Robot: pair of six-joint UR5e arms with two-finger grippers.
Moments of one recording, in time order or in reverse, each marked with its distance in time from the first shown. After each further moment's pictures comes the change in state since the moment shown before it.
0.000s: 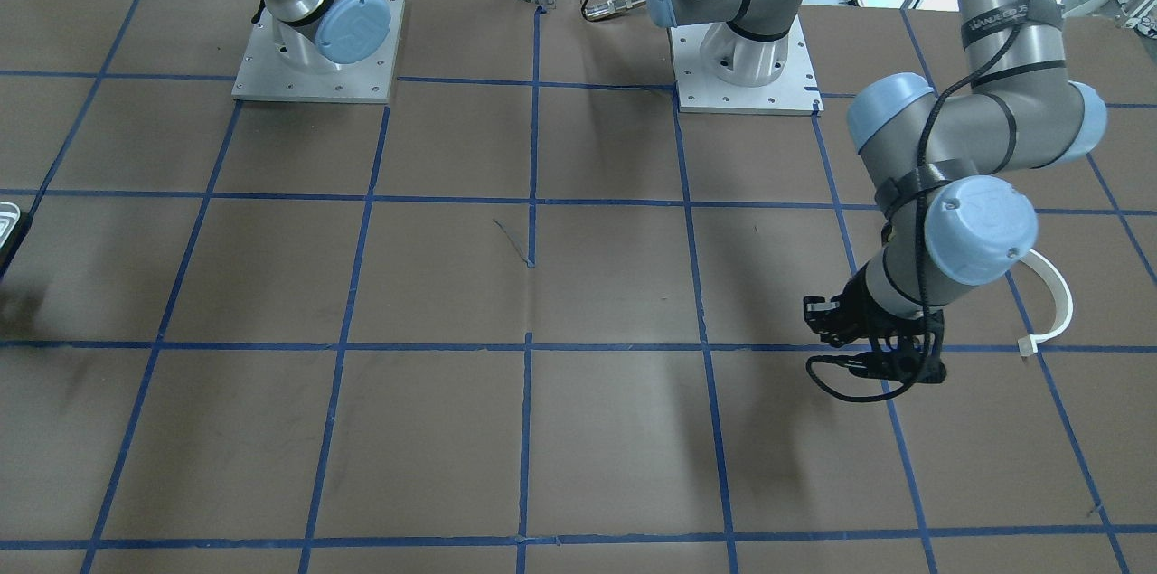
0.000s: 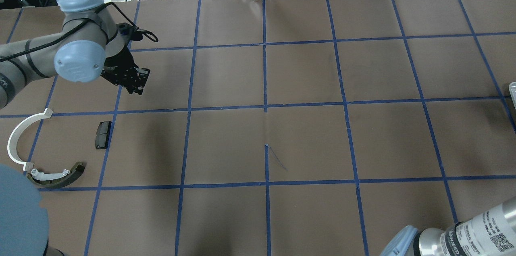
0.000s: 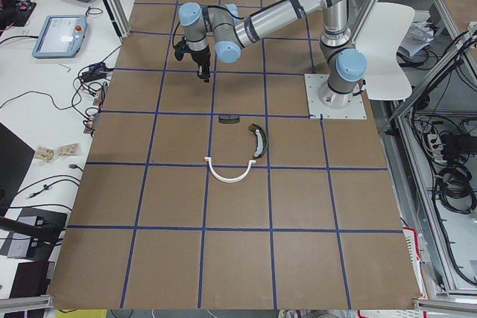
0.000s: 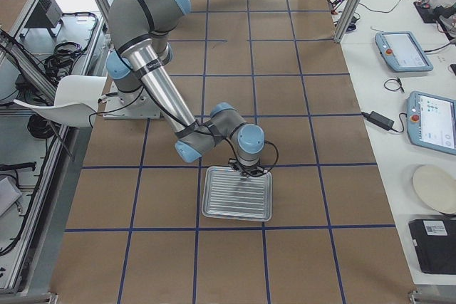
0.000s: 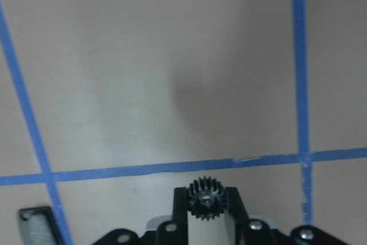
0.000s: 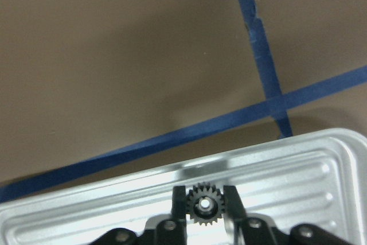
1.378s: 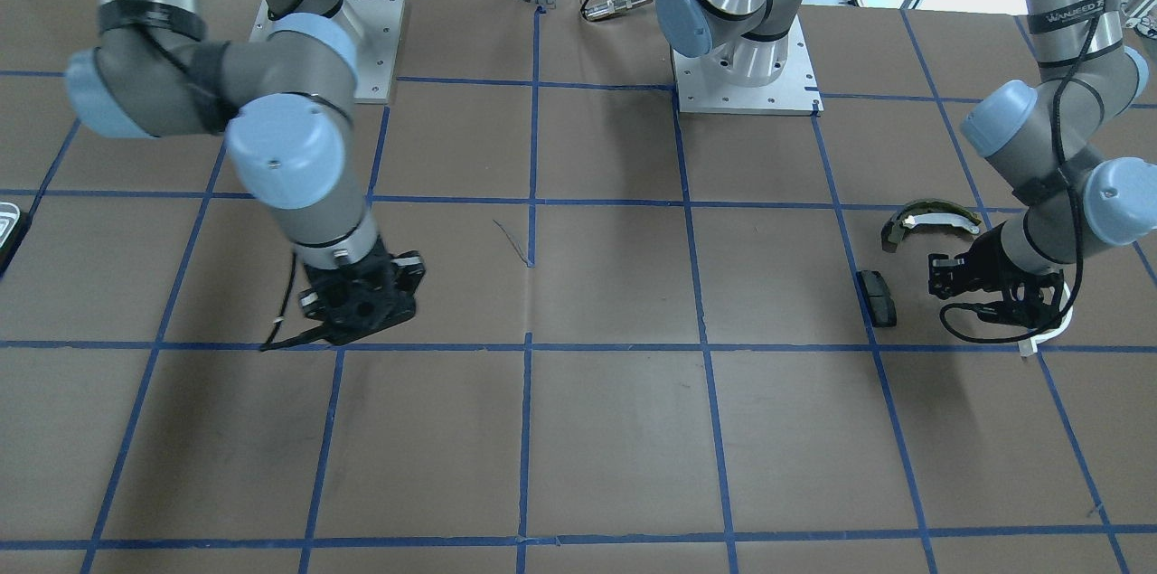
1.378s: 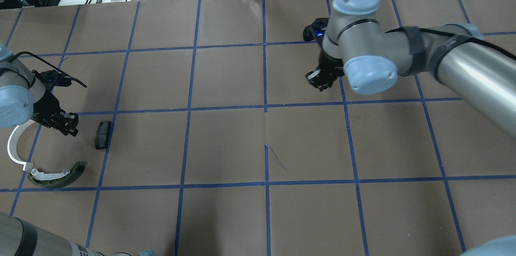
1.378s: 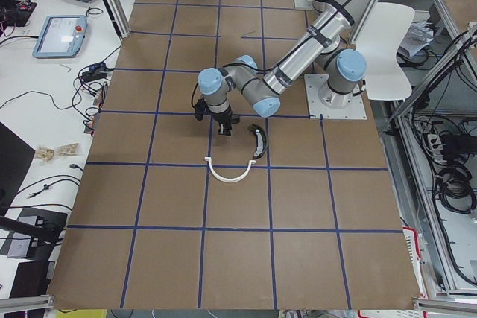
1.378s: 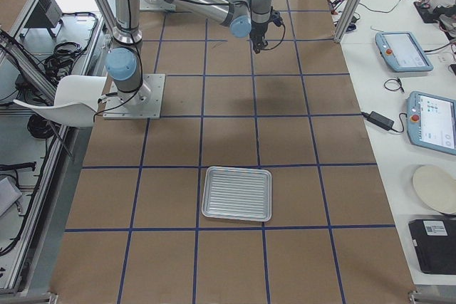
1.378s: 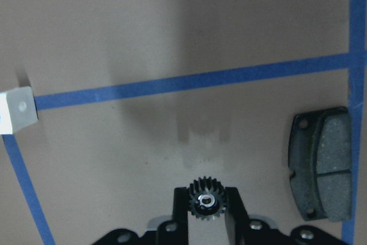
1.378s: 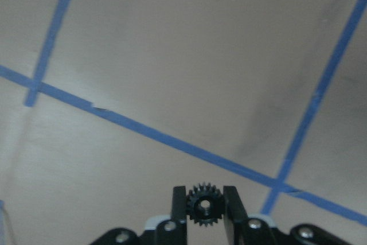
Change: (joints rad) left arm 0.368 -0.003 -0.188 0.153 0.036 0.373; right arm 1.067 -0.189 0.054 0.128 0.002 1.929
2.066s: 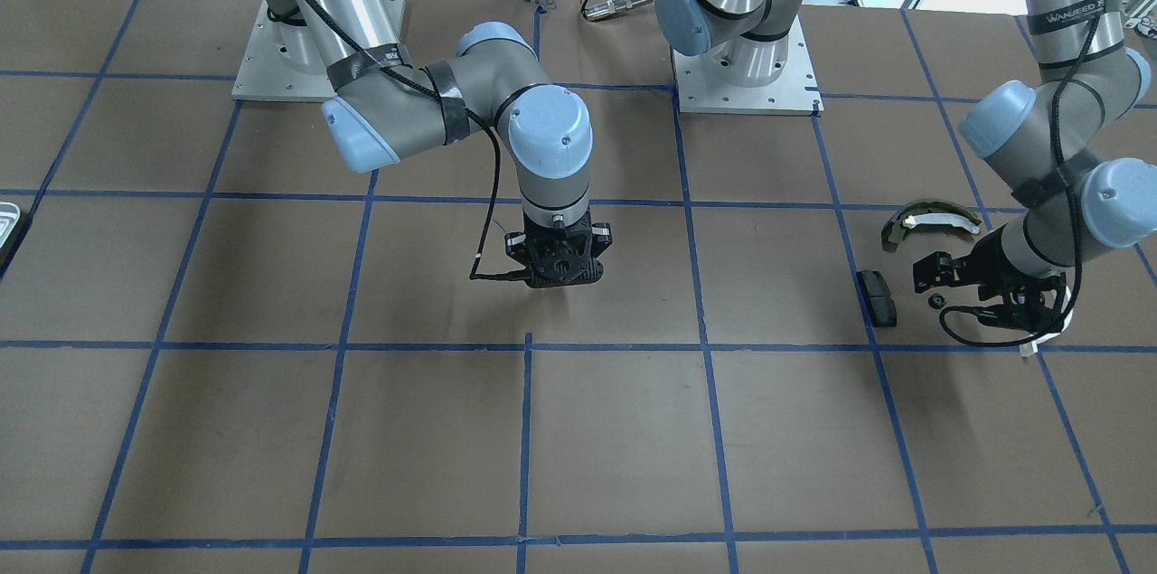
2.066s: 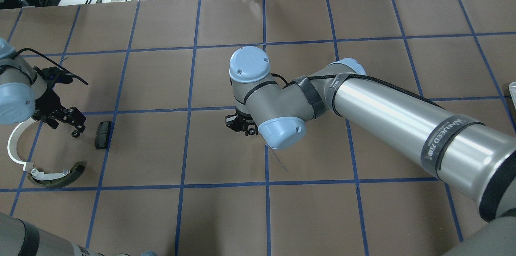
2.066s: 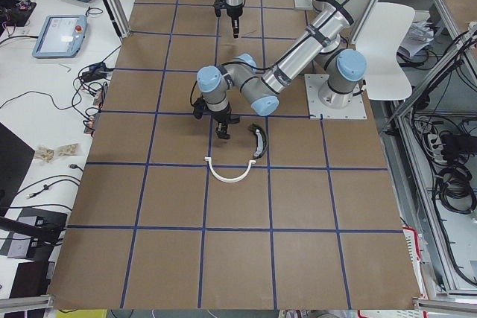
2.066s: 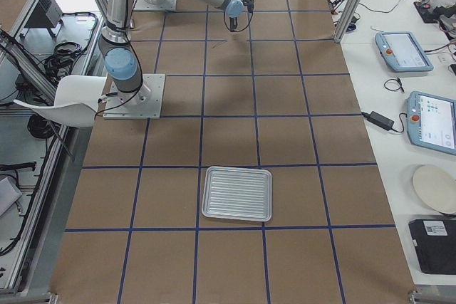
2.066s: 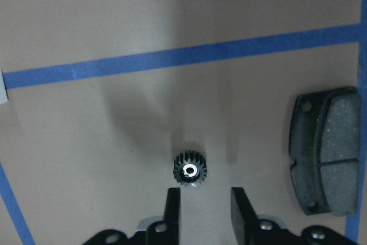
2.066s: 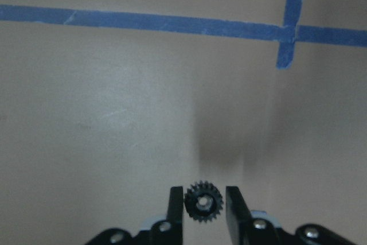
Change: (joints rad) left arm -0.037 0.005 0.032 -0.004 0.012 -0.010; right arm 0.295 0.135 -0.004 -0.101 0.066 0.583
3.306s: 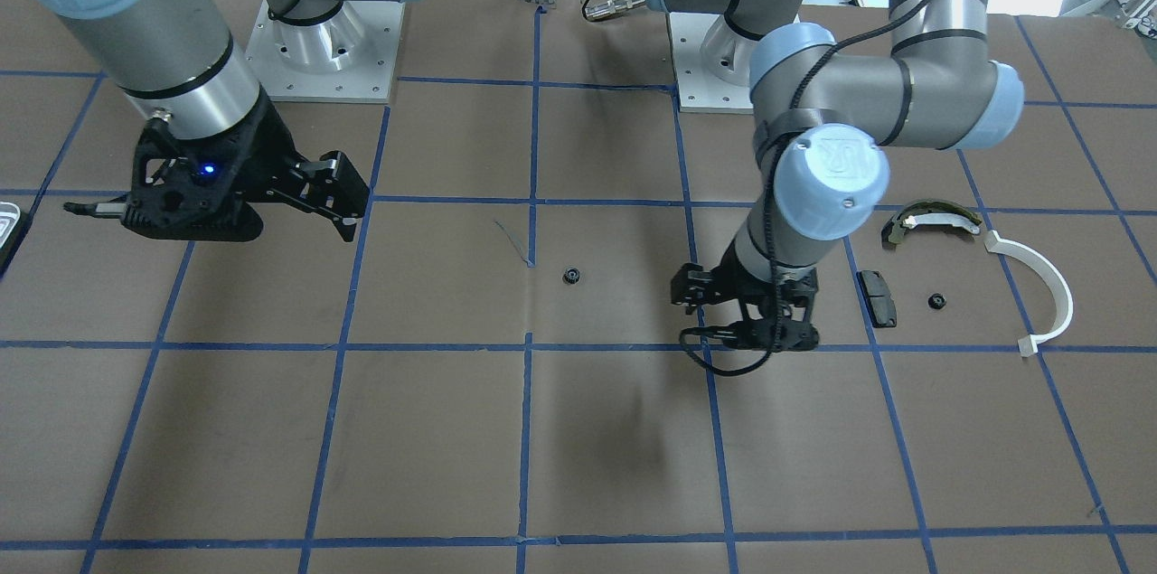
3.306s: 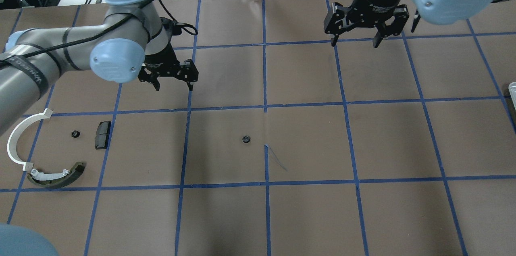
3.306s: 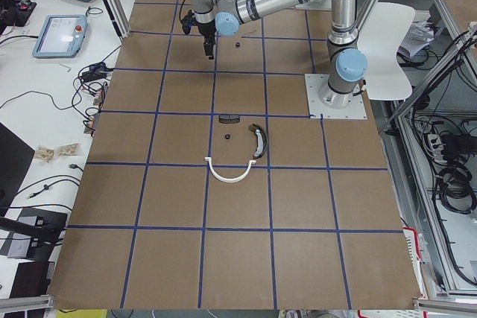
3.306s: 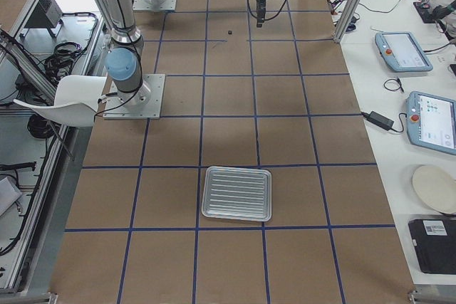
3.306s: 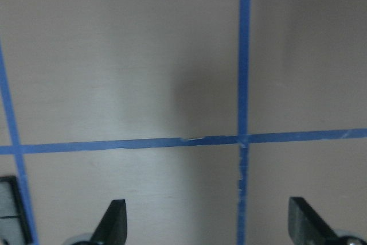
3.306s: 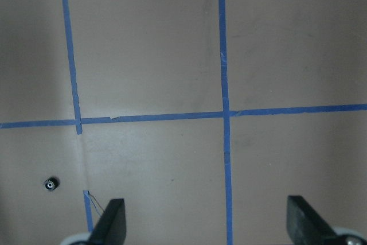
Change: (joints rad) left arm -0.627 0.034 0.180 -0.217 -0.134 -0.737; right arm -0.471 -0.318 -0.270 0.567 -0.014 -0.333
